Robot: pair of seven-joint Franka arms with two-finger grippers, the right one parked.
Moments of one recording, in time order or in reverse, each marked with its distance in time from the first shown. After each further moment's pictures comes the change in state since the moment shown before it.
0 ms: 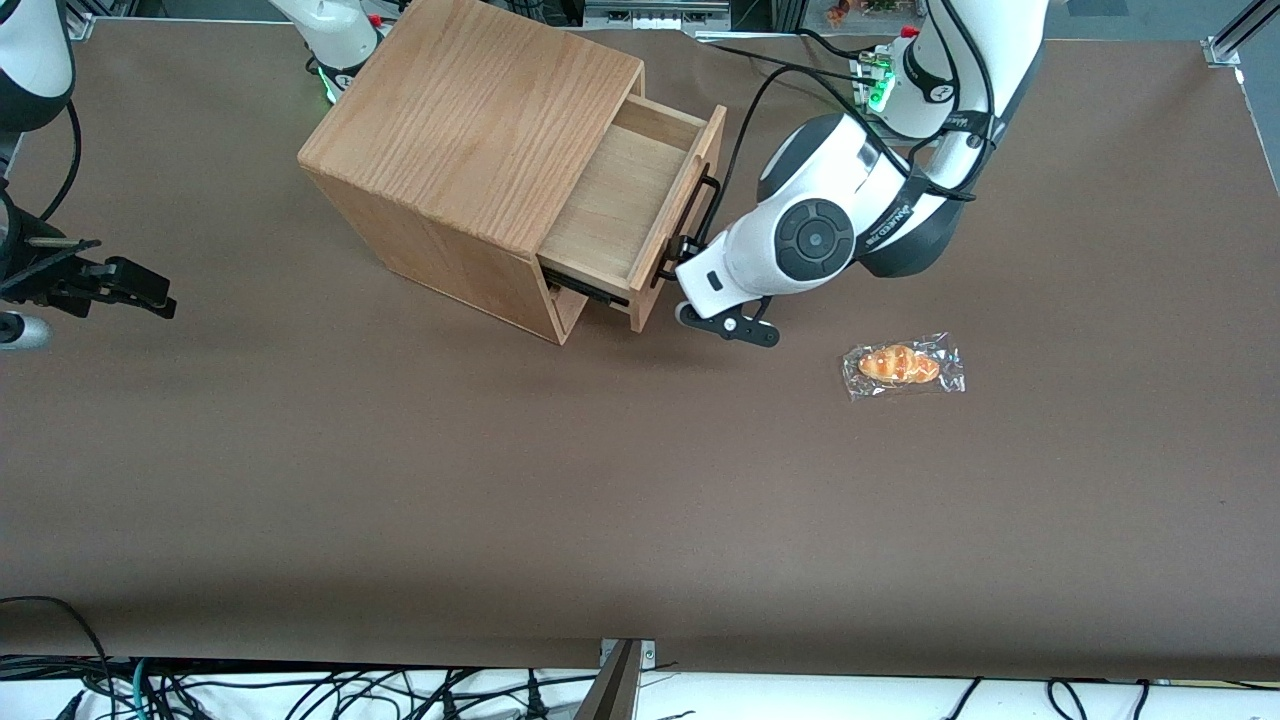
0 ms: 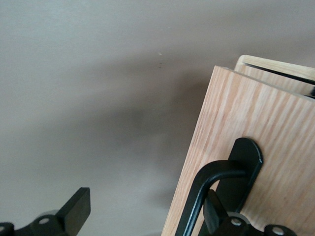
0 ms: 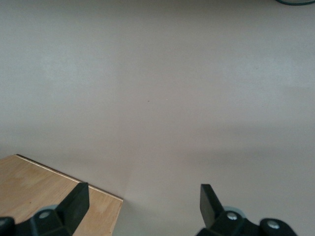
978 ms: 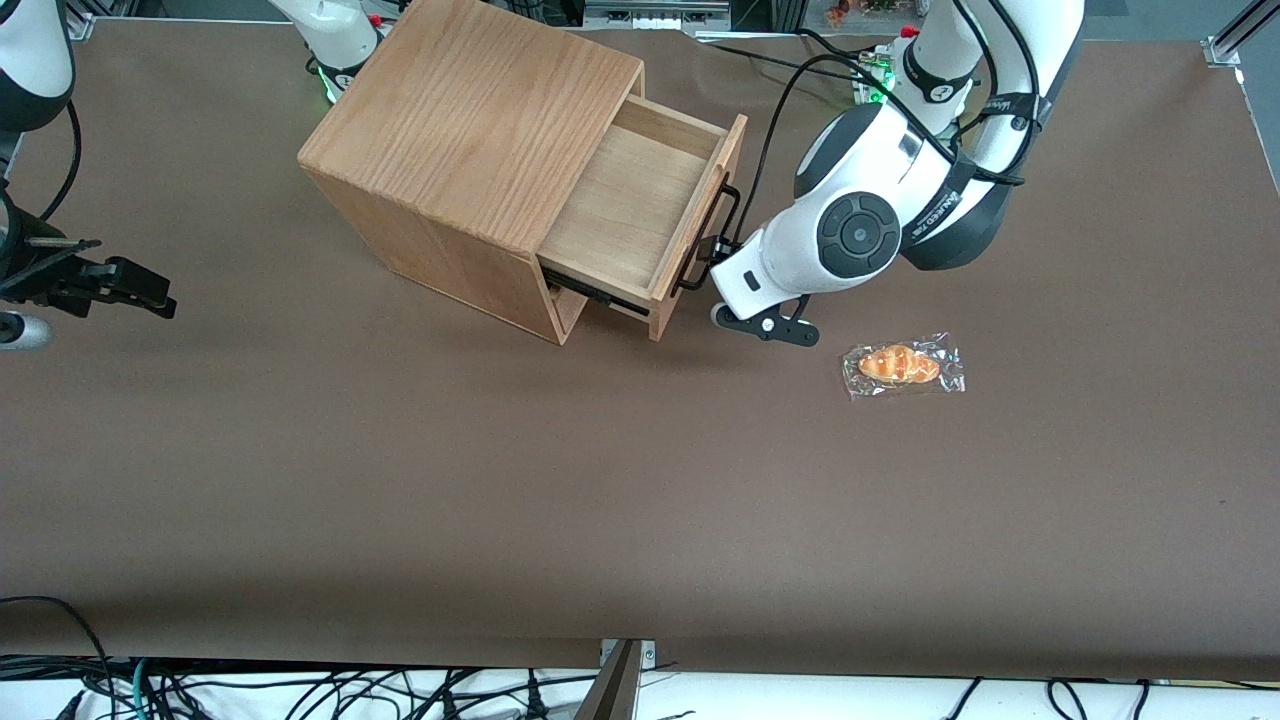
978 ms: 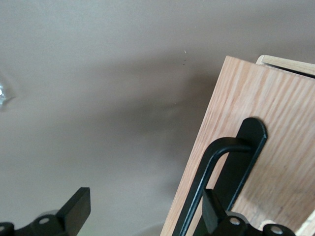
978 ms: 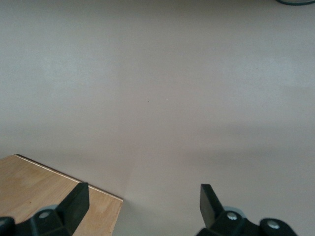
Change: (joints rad) arm 0.040 -0.053 0.010 -0.016 0.019 -0.065 0.000
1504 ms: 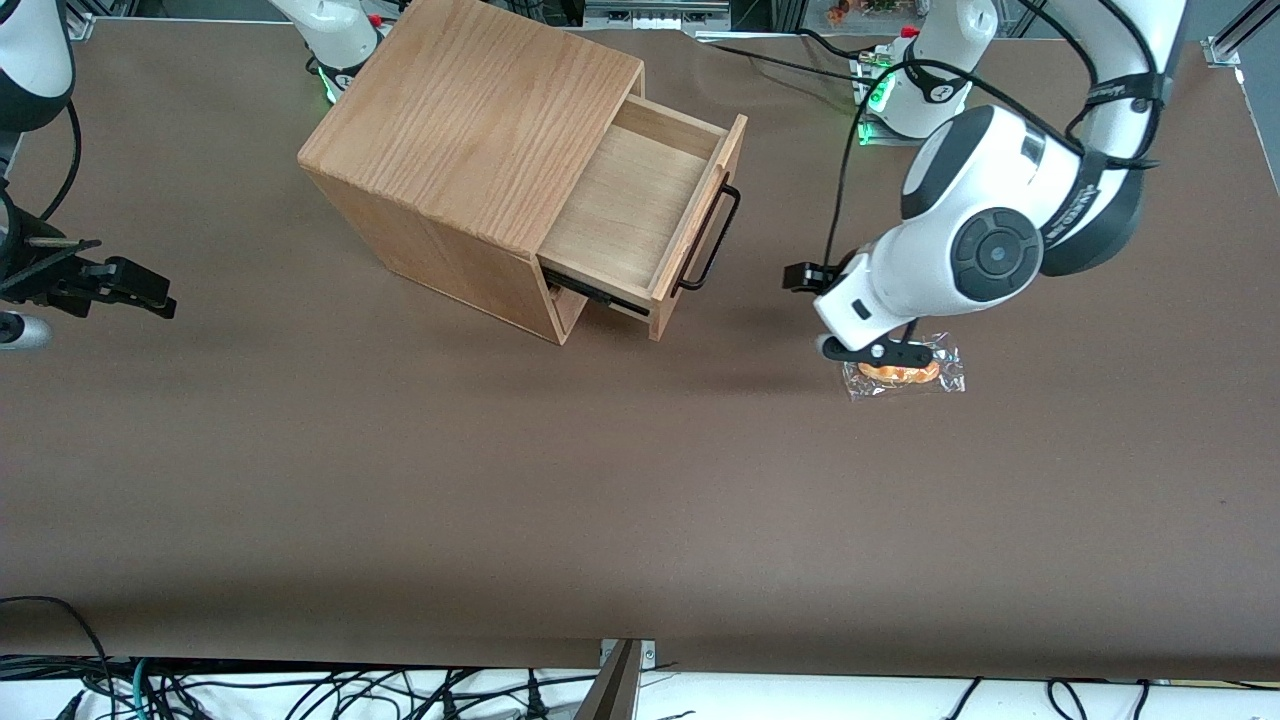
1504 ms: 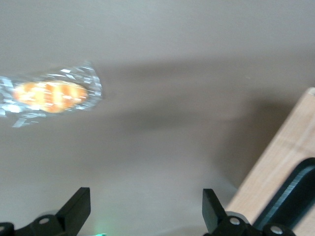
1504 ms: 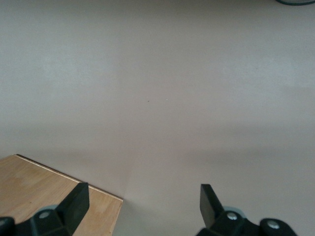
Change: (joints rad) arm 0.144 -0.055 0.014 0.033 0.129 -0.108 0.002
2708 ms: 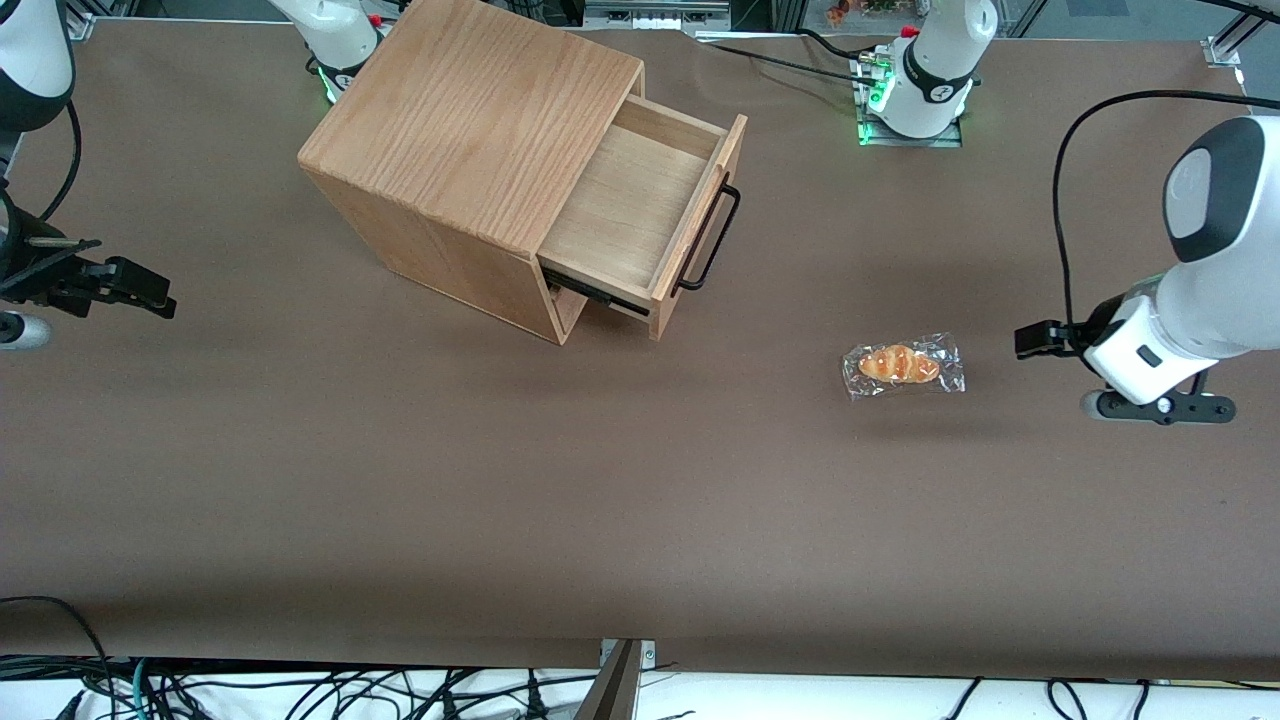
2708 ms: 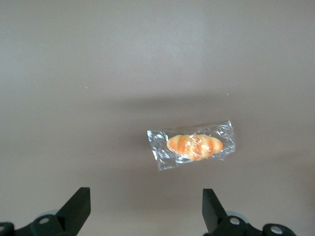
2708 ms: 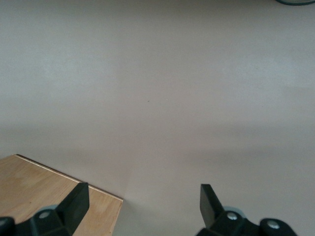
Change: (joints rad) arm 0.208 -0.028 0.163 0.053 0.164 0.069 0.322
